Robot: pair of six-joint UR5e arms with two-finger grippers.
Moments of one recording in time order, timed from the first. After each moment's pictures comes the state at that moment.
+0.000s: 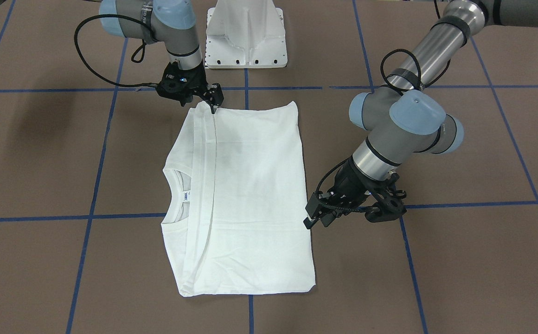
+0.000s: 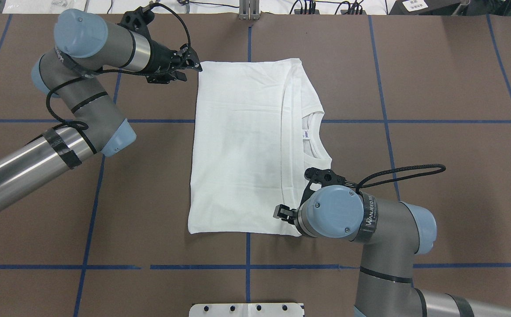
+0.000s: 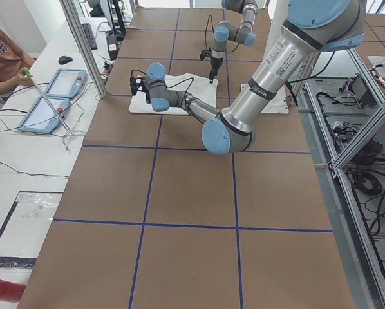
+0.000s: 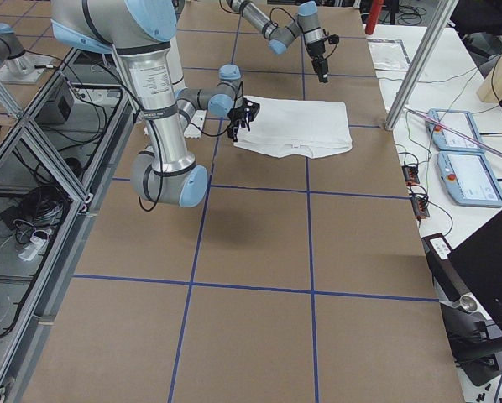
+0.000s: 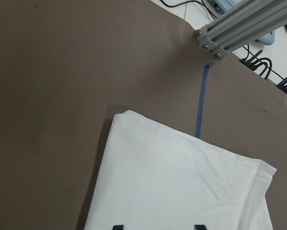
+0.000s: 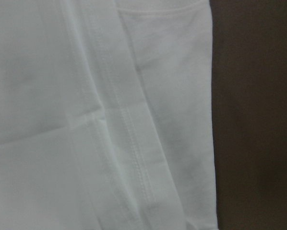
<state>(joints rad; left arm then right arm) -0.84 -2.27 -1.24 -2.49 -2.00 -1.54 0.30 -1.14 1.88 -1.53 1.68 1.68</state>
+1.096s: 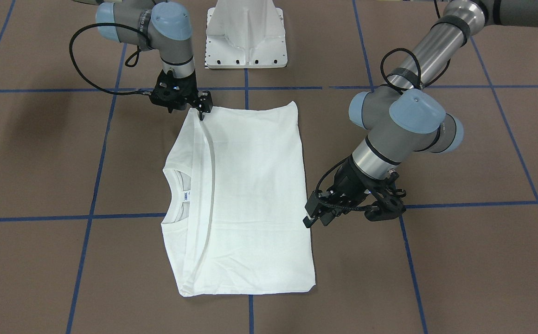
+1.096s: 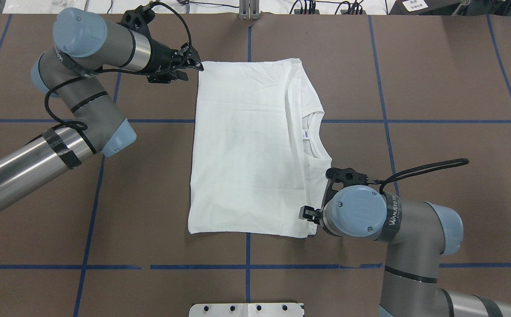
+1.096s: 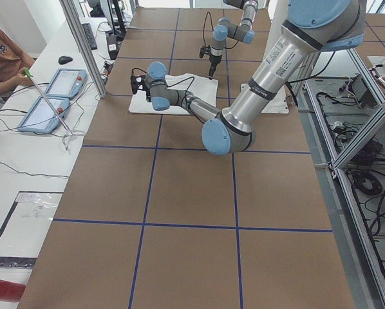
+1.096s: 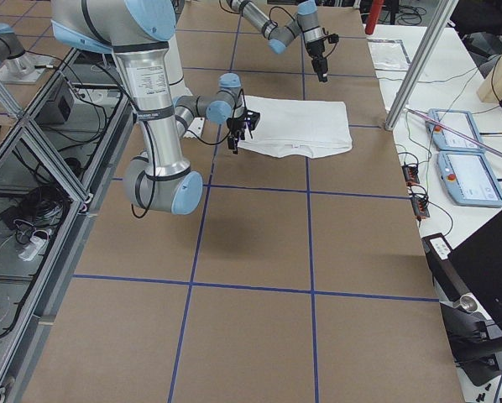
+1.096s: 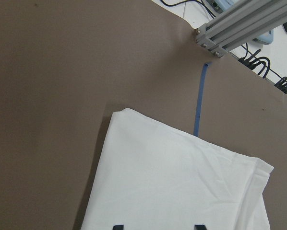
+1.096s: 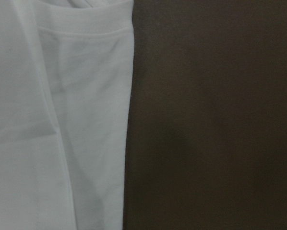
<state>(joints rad) -0.84 -2.27 -1.26 -2.48 -2.00 -1.54 0.31 -1.26 1.96 -1.58 1.67 1.60</state>
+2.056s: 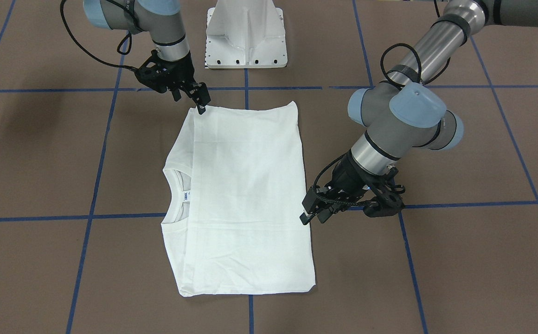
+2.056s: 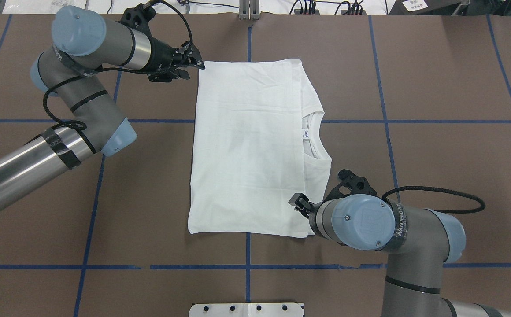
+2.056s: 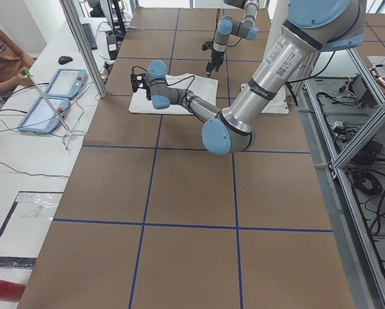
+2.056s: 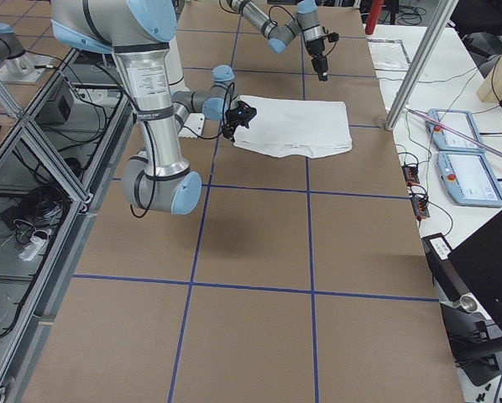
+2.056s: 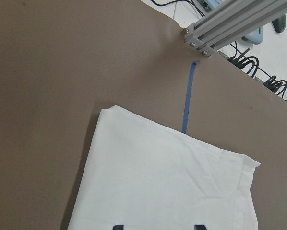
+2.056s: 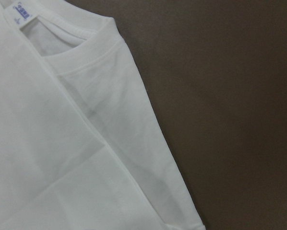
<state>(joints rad) -0.84 -2.27 -1.27 -2.48 -2.00 -1.54 0.28 -1.24 1.97 -1.46 1.59 2.12</state>
